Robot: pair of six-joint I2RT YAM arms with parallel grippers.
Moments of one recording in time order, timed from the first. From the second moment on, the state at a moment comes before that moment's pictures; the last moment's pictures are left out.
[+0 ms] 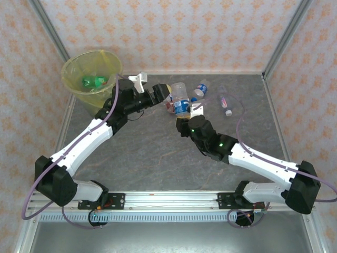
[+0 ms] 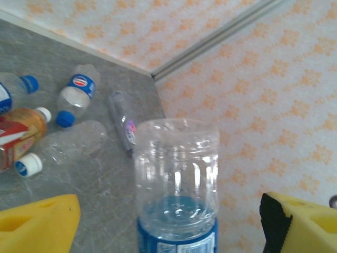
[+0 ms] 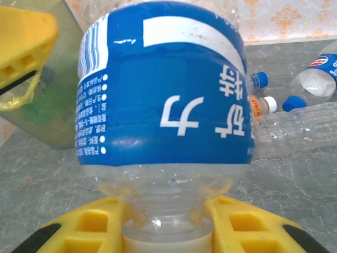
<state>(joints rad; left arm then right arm) -0.44 1.35 1.16 -0.07 0.38 -0.87 0.91 1.17 0.87 -0.15 0.41 0.50</state>
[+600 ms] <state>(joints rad) -0.46 1.43 1.22 -0.09 0.44 -0.85 1.01 1.24 0.94 -0.13 0.47 0.44</state>
